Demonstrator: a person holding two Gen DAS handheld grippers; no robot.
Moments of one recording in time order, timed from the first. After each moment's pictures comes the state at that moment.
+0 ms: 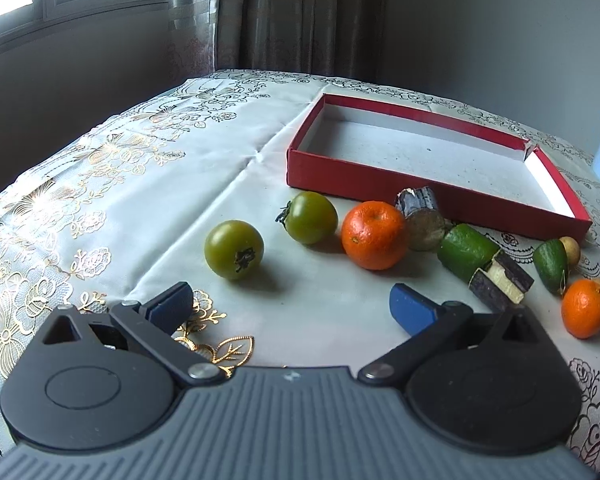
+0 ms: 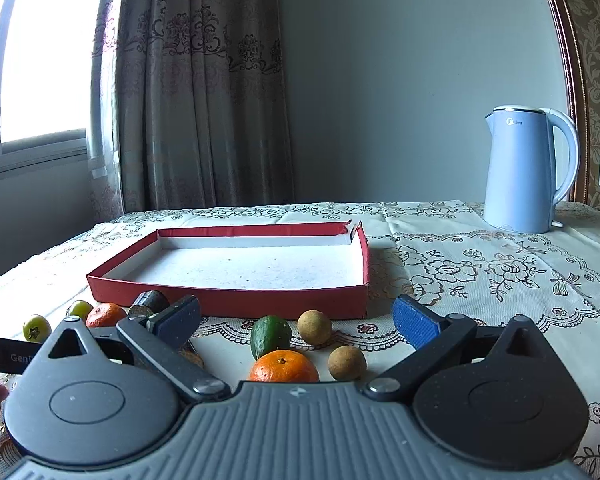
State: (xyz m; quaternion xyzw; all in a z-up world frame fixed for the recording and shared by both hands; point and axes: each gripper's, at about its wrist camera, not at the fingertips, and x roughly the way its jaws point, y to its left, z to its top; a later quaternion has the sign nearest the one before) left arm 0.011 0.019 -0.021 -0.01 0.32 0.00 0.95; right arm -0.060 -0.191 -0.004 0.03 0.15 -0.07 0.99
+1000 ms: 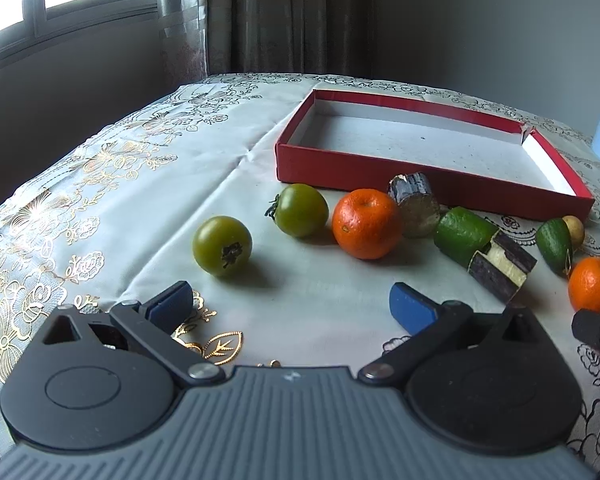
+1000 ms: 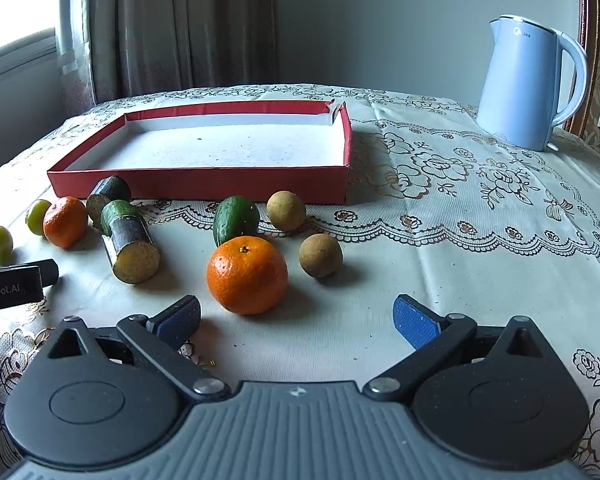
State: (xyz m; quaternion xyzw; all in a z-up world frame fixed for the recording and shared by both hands) left arm 0.007 0.010 -0.017 0.01 0.32 0.00 0.95; right arm -0.036 -0.204 -0.028 0.03 0.33 -0.09 0.94
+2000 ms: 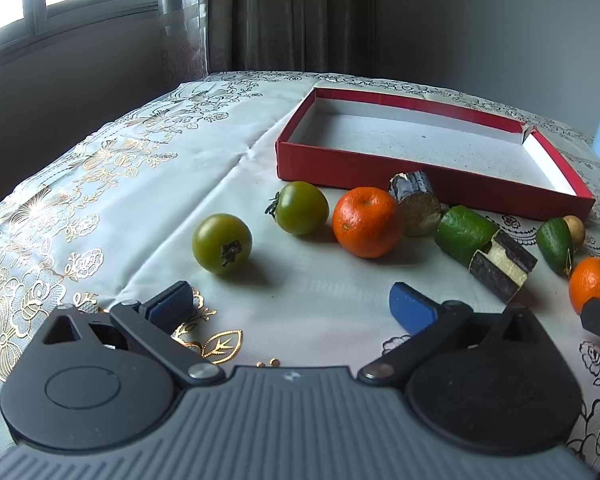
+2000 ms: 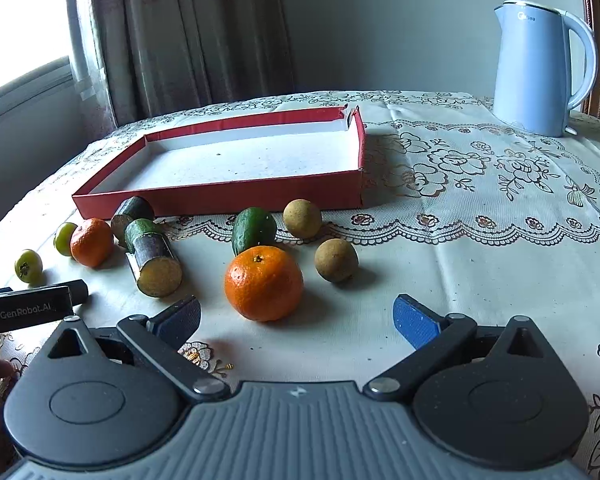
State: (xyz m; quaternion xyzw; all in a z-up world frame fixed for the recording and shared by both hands) left arm 0.006 0.012 -0.018 0.01 0.32 0.00 0.95; right arm -0.043 -0.214 -0.024 0.08 0.31 -0.05 0.95
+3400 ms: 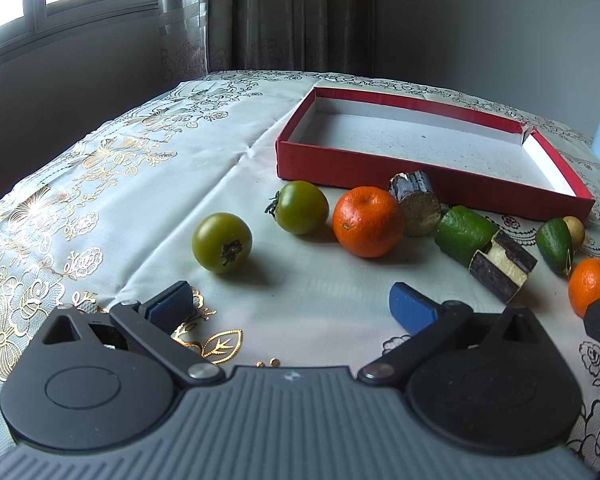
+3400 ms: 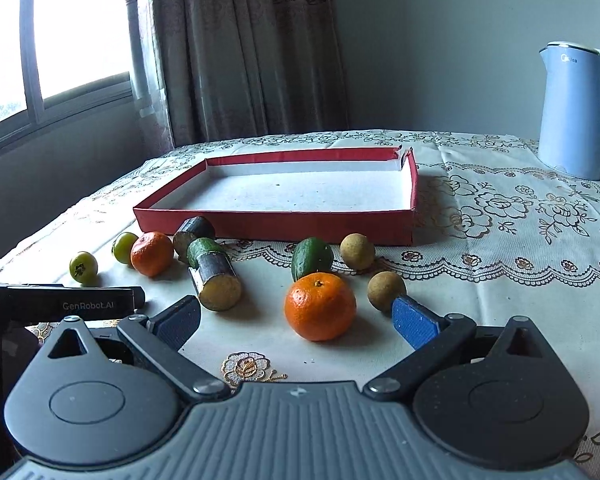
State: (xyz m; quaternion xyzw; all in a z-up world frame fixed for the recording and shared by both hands) left arm 0.007 0.013 -0.019 0.01 0.32 0.00 0.95; right arm -0.054 -0.200 -0.016 0.05 0.26 0.03 0.96
